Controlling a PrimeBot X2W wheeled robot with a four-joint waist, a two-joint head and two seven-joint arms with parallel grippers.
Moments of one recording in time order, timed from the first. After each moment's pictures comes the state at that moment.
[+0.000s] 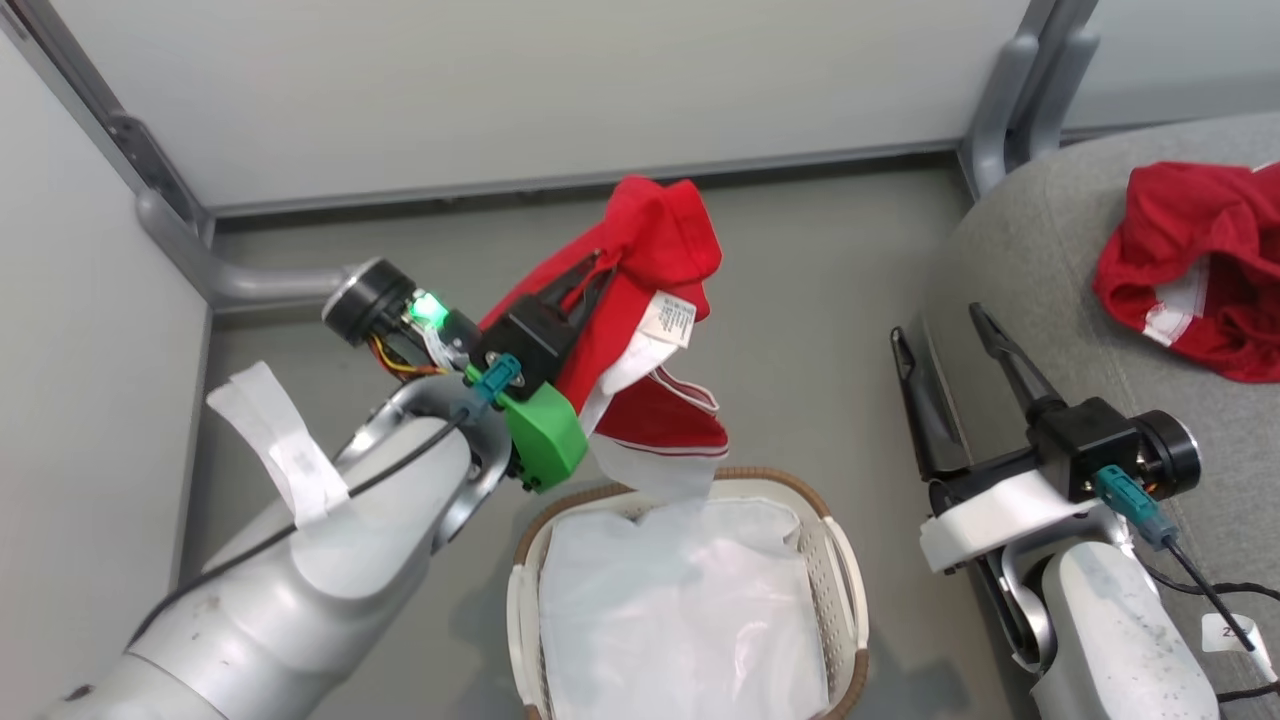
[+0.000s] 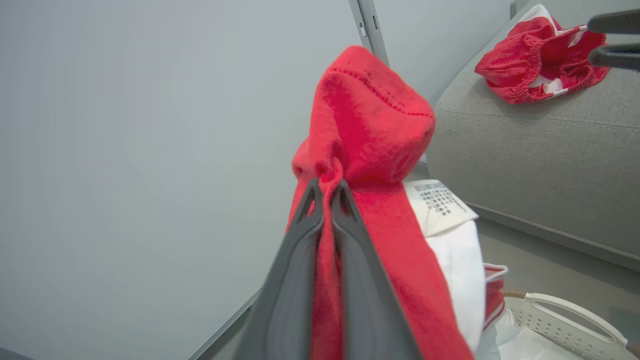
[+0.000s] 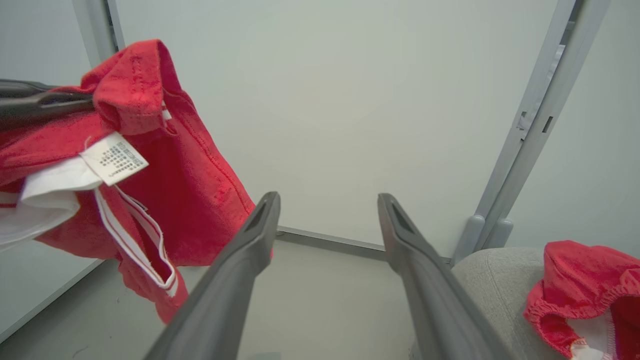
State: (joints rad) left arm -0.82 0.27 -0.99 0.56 -0.39 -0.02 -0.23; right arm -0.26 -0.05 0.07 0.19 0.03 0.13 -0.26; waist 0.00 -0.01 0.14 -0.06
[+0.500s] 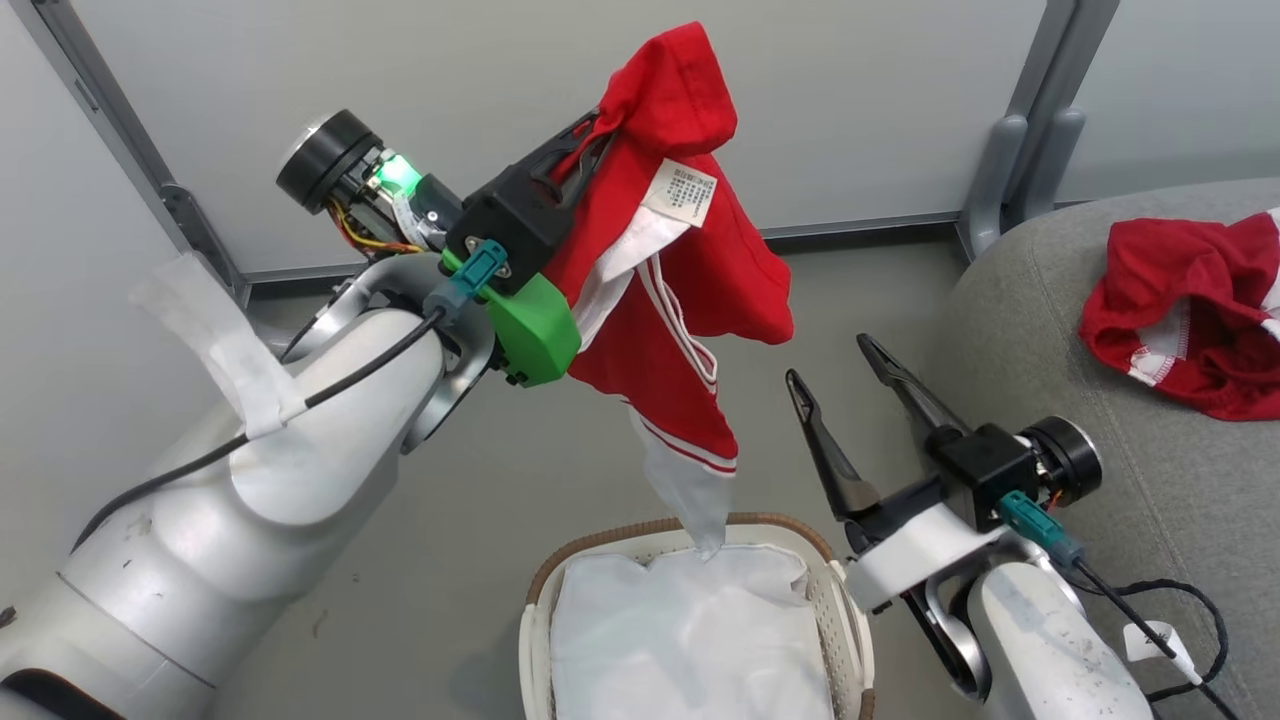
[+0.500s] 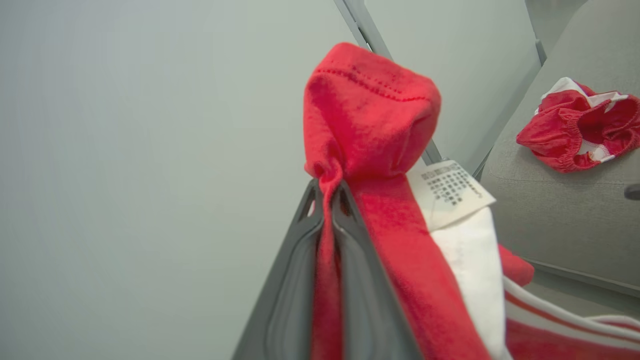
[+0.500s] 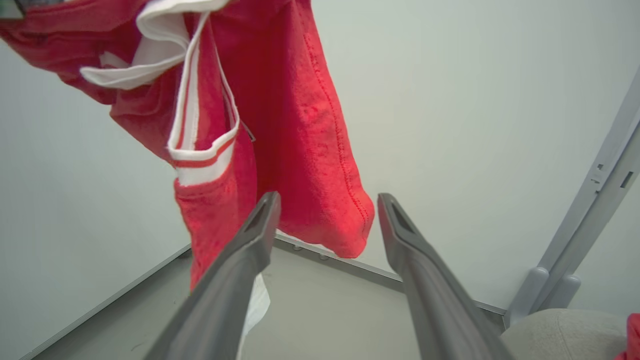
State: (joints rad) left arm -0.97 0.34 -0.97 0.40 -0.38 -0.02 -0.12; right arm -0.27 -0.05 0.24 0.20 0.04 0.13 -0.26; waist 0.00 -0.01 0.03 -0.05
